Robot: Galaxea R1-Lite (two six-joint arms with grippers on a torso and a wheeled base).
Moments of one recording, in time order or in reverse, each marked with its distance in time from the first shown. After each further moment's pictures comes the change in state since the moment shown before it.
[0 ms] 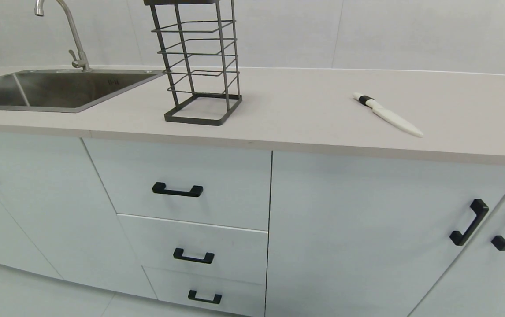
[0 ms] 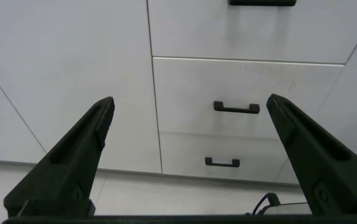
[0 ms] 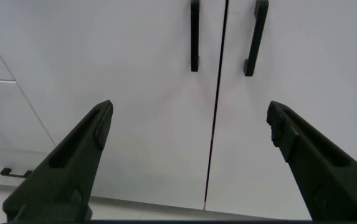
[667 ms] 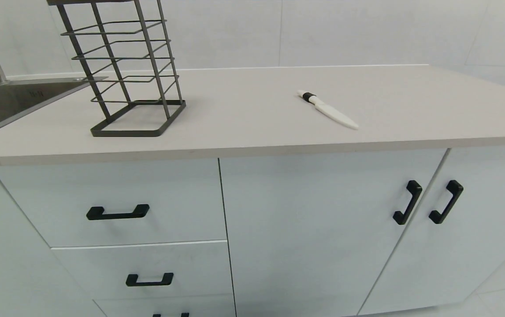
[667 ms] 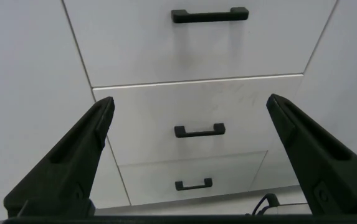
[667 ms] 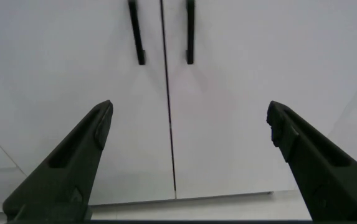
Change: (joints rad) left arm 0.000 0.000 0.000 -0.001 -0.002 -0.002; right arm 0.000 0.000 0.000 0.000 0.000 -0.002
